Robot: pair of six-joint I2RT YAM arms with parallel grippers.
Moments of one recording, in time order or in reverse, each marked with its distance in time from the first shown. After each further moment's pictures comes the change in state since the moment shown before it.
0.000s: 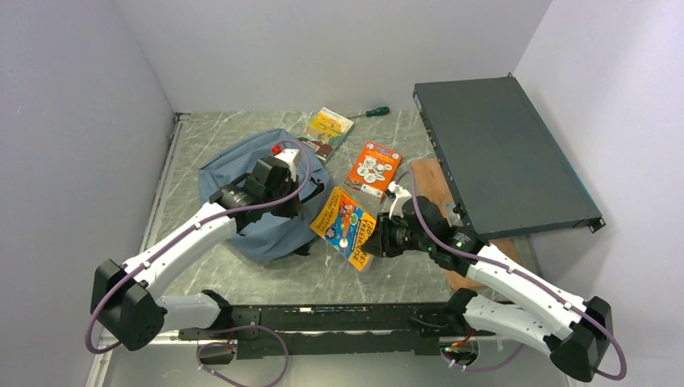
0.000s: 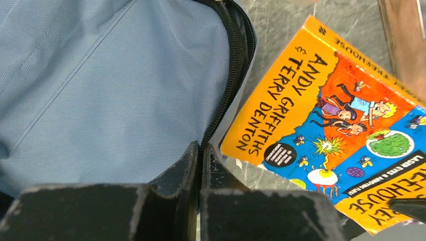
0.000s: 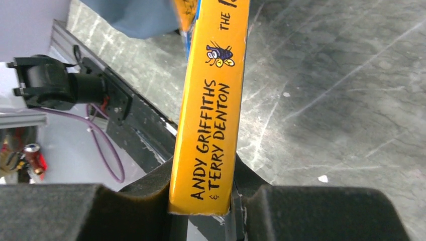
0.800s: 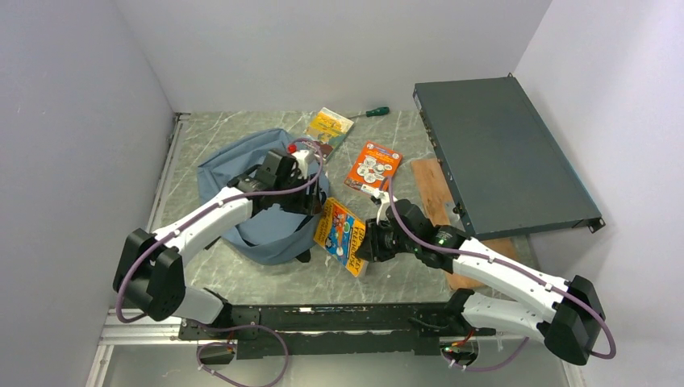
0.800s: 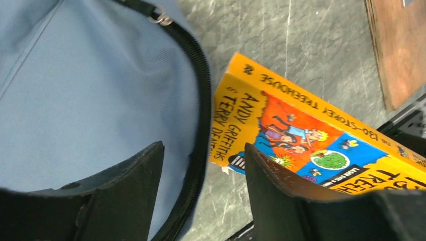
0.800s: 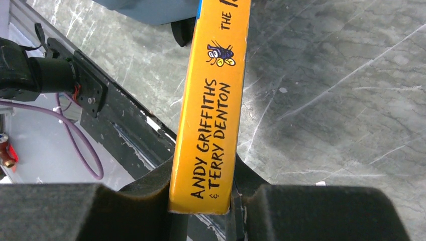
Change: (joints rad) left arm 0.106 0.171 0.005 0.110 0.290 0.055; right arm 0.066 0.122 -0.021 0.048 0.040 -0.033
